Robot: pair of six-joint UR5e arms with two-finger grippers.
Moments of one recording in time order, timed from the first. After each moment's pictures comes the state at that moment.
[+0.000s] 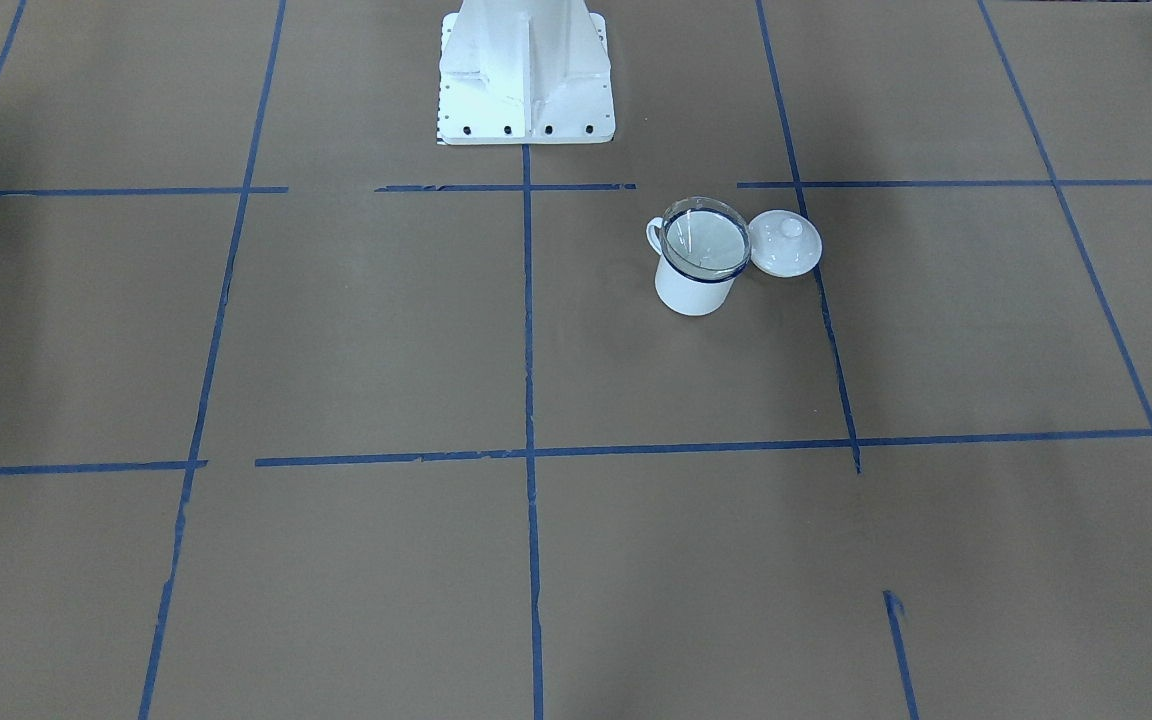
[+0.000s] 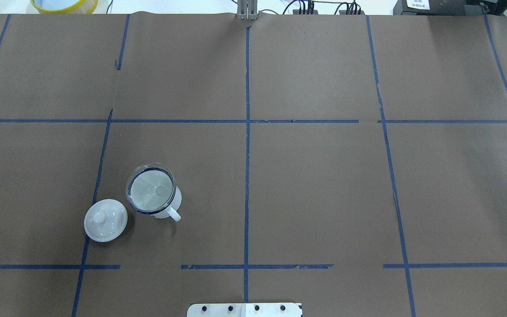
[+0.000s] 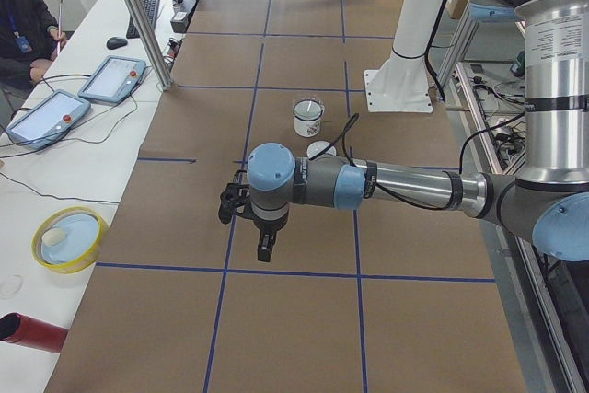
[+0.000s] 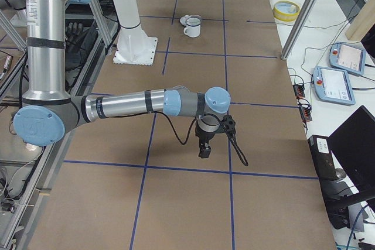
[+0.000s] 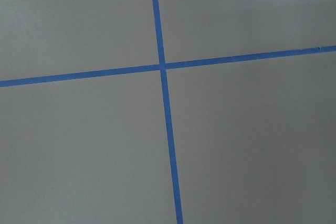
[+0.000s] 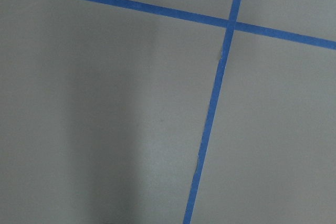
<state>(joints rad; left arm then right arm) -1.60 -1.45 -1.82 -1.55 -2.39 0.06 1.45 -1.63 1.79 -1.79 2.31 -0.13</state>
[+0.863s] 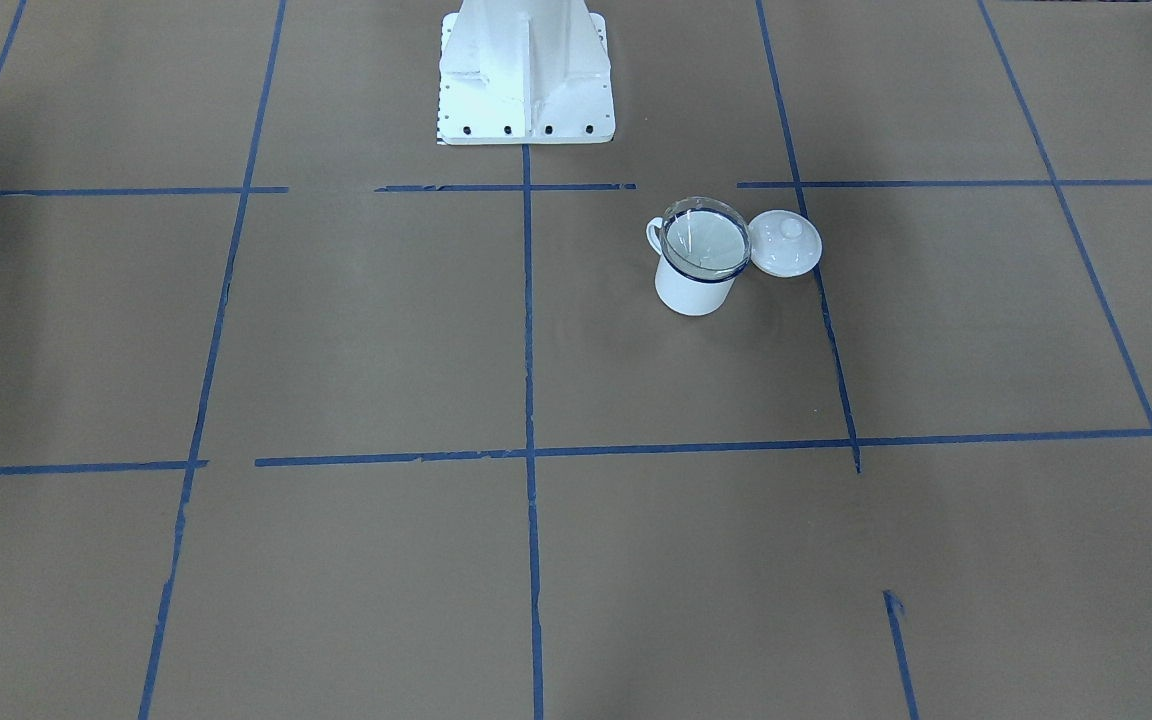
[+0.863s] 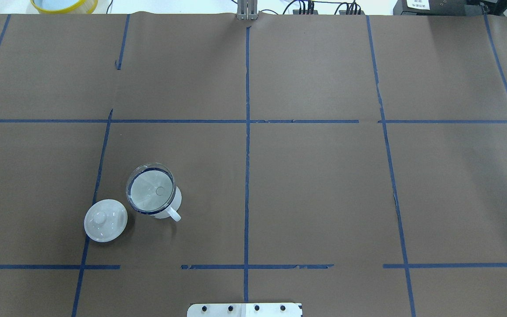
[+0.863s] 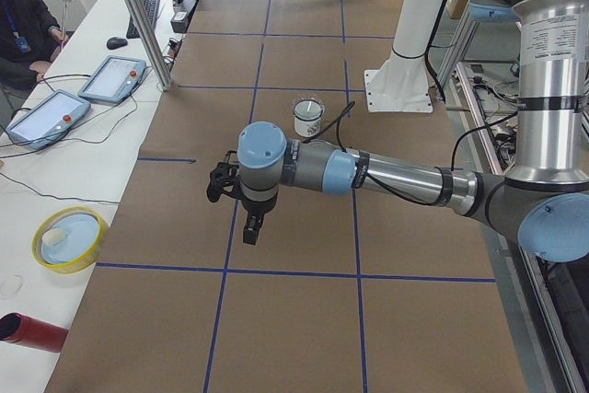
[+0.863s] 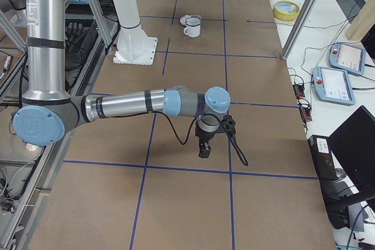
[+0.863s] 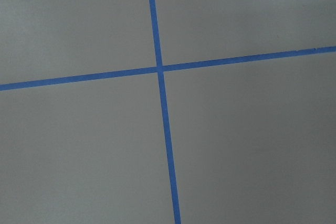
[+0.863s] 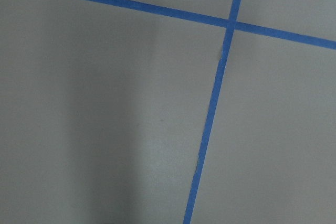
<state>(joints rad) -1.60 -1.55 -1.84 -1.56 -2.39 0.00 1.45 -1.63 1.79 -1.79 2.31 -0.13</state>
